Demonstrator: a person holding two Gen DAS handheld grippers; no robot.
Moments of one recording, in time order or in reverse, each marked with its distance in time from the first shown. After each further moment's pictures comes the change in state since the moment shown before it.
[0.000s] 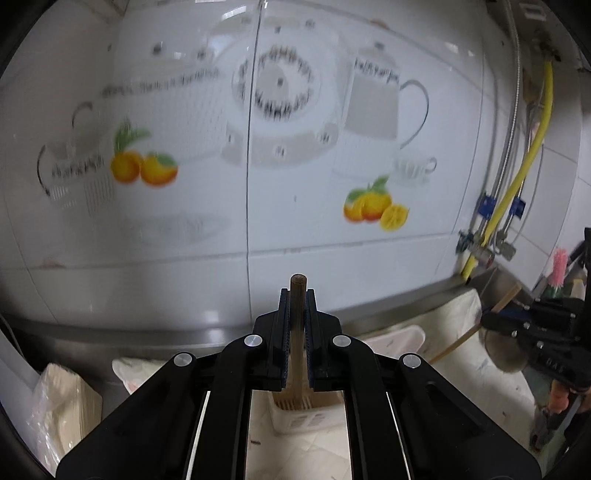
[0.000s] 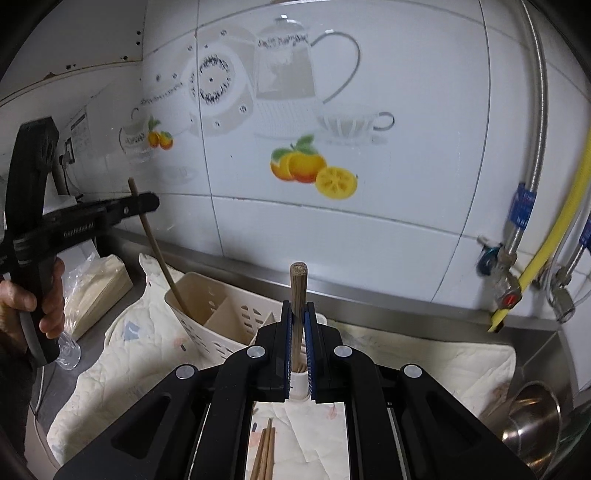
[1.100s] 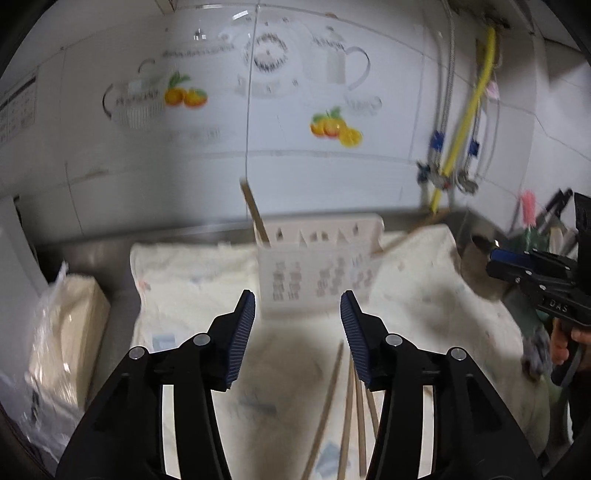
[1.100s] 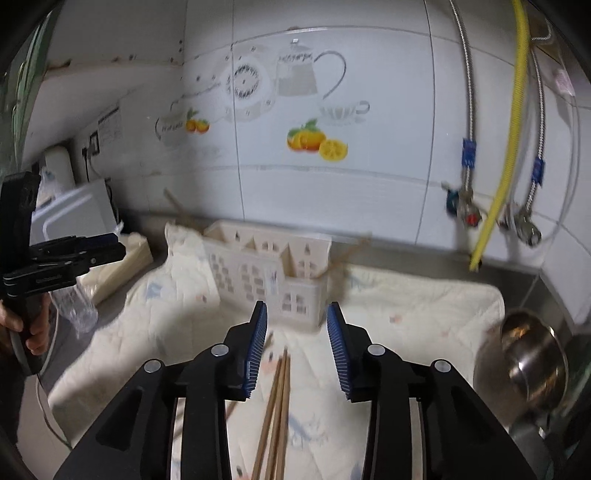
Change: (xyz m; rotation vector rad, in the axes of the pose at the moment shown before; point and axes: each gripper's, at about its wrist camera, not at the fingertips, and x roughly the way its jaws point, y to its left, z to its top) left arm -0.109 -0.020 -0.139 0.016 0.049 -0.006; right arm -0.087 0.023 -0.112 0.005 -0.067 -0.006
